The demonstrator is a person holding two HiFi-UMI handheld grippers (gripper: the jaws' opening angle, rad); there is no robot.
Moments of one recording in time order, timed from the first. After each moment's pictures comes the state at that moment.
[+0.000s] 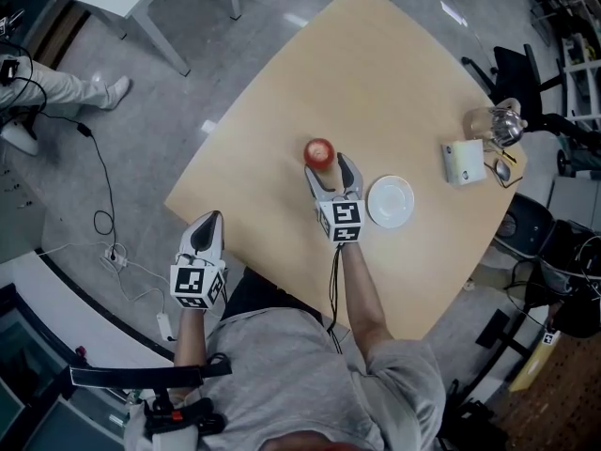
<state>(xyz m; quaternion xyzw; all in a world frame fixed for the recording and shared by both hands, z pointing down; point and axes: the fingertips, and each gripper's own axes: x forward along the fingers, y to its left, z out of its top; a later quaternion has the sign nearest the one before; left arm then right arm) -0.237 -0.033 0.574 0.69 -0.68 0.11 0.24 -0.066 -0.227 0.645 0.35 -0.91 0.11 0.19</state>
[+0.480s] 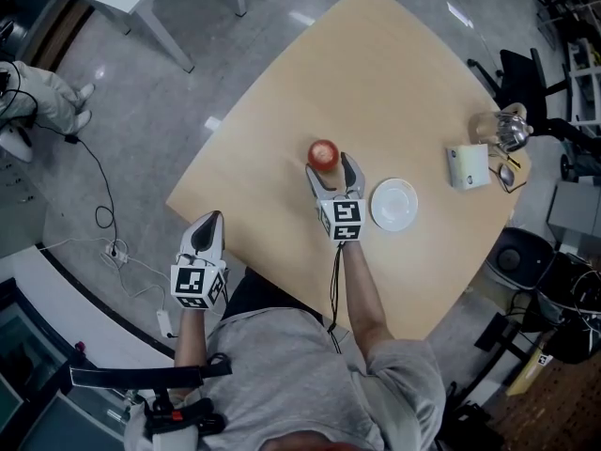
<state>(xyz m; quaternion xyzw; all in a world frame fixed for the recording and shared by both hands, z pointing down) -0.241 -0.032 0.575 0.68 -0.68 0.11 0.24 -0.071 -0.232 0.655 0.35 -0.91 0.11 0.20</state>
